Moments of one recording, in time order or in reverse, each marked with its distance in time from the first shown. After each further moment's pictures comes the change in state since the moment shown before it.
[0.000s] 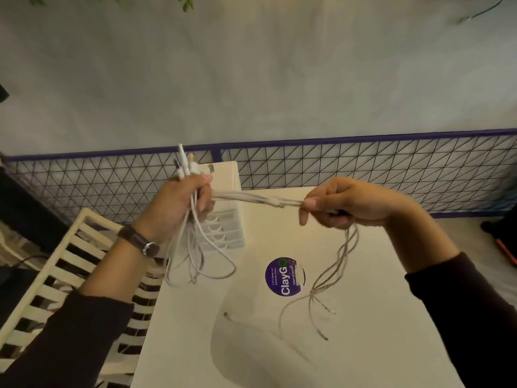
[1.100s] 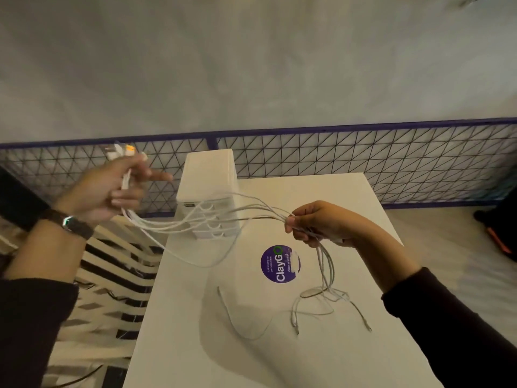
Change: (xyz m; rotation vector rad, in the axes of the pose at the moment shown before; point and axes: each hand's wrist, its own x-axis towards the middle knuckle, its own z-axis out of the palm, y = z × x) left_hand -0.016 0.005 -0.083 -0.183 0.119 -0.256; right_hand 0.021 0.060 0.034 0.068 0.311 0.266
